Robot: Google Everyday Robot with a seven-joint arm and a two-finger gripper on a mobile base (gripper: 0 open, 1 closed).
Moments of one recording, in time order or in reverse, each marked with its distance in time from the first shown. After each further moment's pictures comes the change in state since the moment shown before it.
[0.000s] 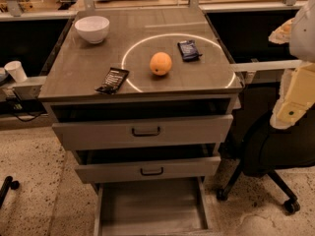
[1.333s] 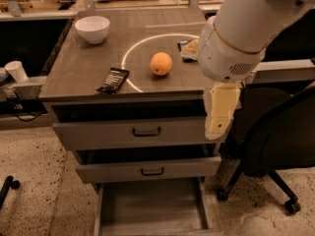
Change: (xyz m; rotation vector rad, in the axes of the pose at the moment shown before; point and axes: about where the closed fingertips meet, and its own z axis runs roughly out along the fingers) arm -0.123 0.036 0.061 -0.086 -0.117 -0.417
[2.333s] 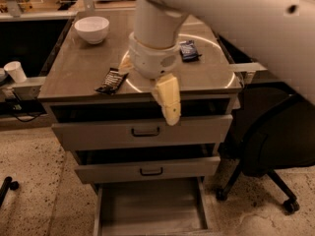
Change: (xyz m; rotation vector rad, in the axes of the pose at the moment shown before) arm -0.075 -0.045 0.082 -0.228 -0.001 -0.444
